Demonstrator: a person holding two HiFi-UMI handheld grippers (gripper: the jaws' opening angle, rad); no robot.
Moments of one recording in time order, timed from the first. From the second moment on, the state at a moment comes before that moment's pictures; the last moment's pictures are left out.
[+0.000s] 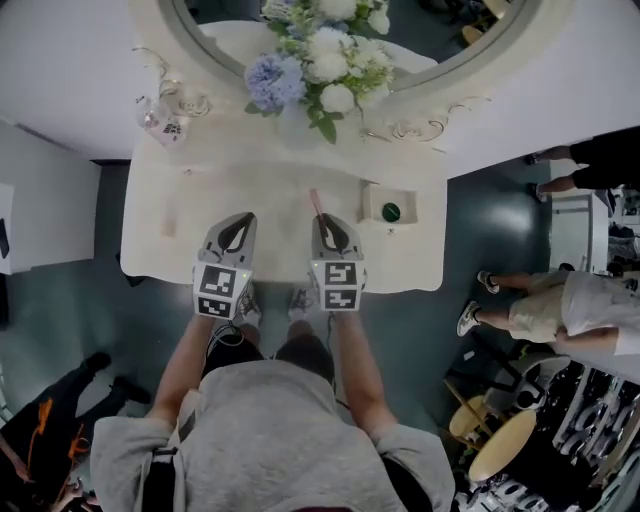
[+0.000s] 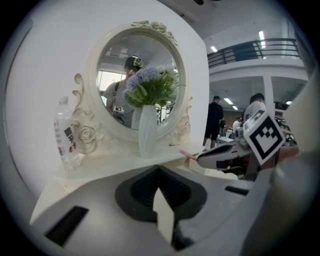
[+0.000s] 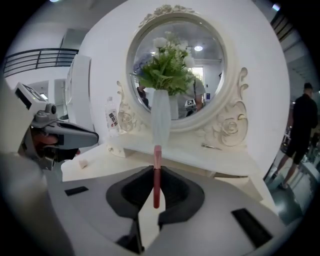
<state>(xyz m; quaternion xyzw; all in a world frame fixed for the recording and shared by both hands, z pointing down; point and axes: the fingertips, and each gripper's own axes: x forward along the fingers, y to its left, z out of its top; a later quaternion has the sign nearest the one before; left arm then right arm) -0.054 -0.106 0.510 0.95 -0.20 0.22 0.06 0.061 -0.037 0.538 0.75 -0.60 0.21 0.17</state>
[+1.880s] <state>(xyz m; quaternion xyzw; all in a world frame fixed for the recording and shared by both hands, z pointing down) 0.126 -0.046 0.540 0.96 -0.11 0.24 0.05 0.248 0.043 0.581 0.81 -0.52 0.26 0.13</state>
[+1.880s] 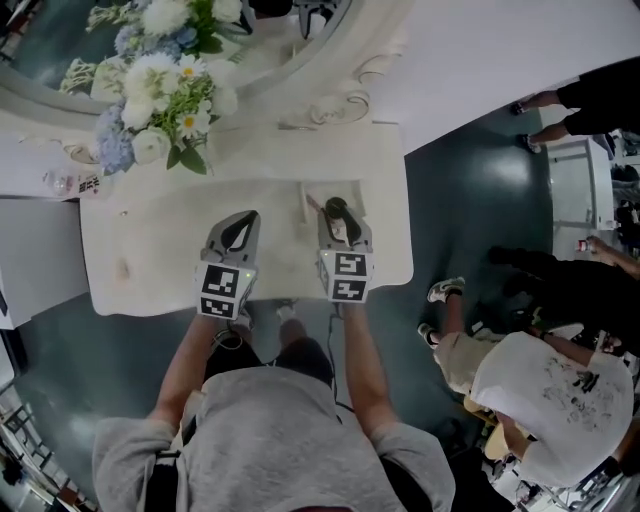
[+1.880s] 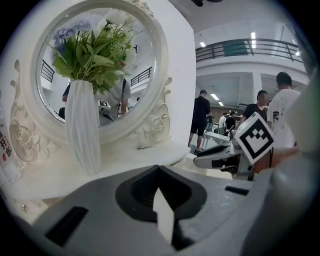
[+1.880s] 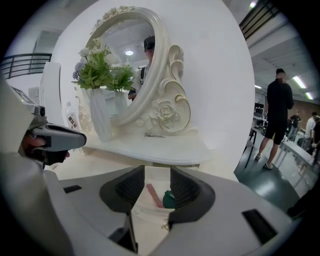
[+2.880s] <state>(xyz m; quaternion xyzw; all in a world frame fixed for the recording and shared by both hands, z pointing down) 0.133 -0.036 0.439 0.97 -0.16 0.17 0.00 0.229 0.041 0.461 0.78 -0.60 0.12 0.13</state>
